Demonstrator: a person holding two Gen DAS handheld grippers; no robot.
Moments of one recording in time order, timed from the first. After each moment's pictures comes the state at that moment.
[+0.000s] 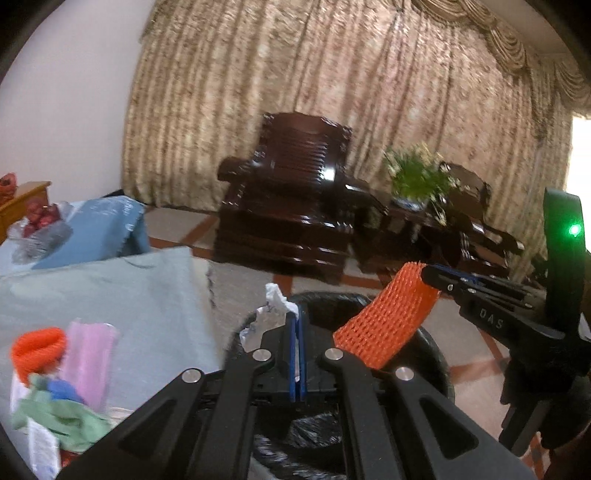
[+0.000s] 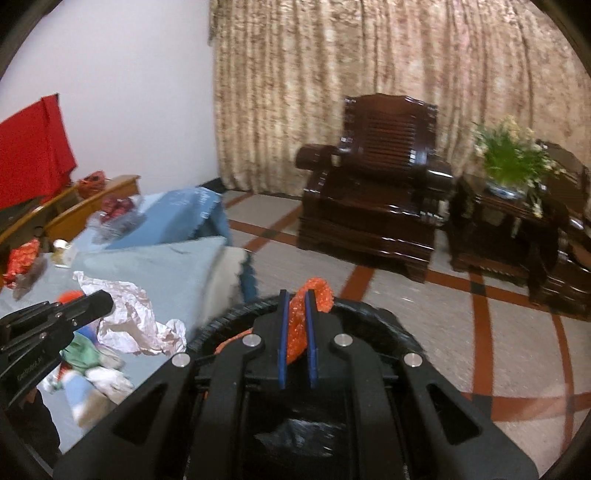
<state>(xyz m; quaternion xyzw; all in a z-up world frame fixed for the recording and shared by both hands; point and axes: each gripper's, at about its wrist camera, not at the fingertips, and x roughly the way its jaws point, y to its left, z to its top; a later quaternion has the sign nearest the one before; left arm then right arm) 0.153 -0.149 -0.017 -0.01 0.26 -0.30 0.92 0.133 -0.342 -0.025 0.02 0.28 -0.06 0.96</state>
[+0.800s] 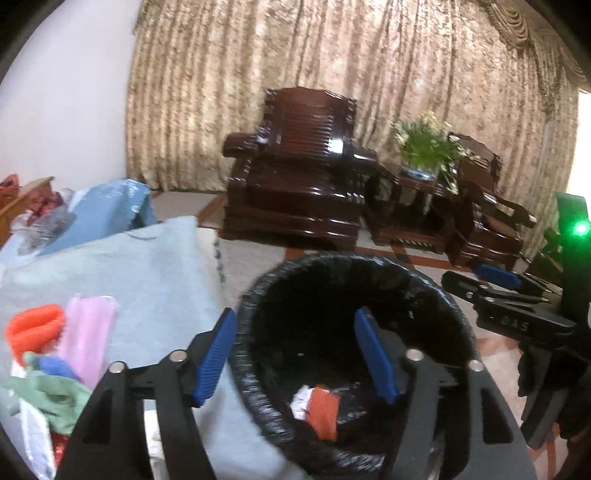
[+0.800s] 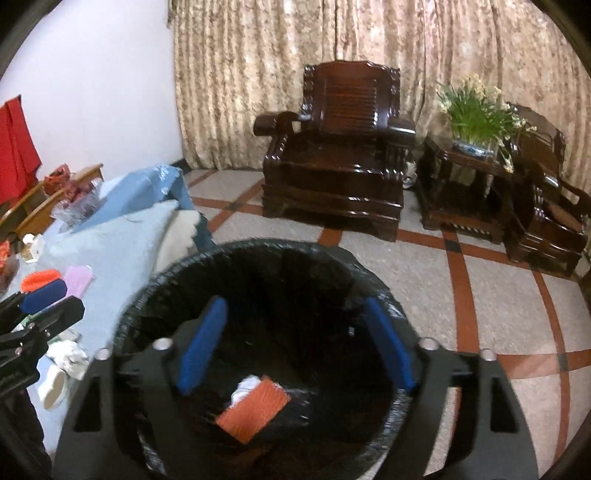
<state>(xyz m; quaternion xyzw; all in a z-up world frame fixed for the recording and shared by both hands) 0.151 -0.143 -0.052 0.03 0.29 -0.27 0.92 0.123 -0.358 -0.073 0.06 0.31 -0.09 0.94</state>
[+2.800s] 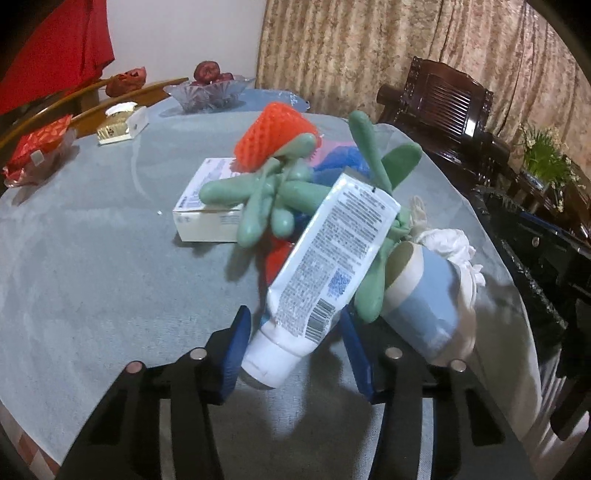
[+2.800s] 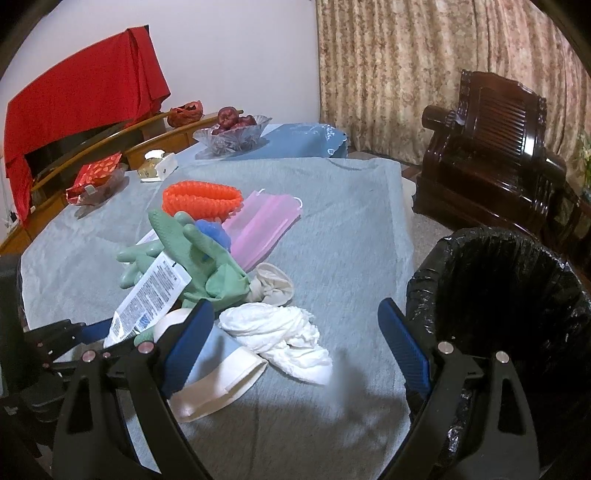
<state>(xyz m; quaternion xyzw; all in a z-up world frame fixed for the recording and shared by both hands) 0.107 0.103 -0.158 -0.03 0.41 -0.06 0.91 0.150 -0.106 -0.118 -0.01 0.34 0.13 0.93</state>
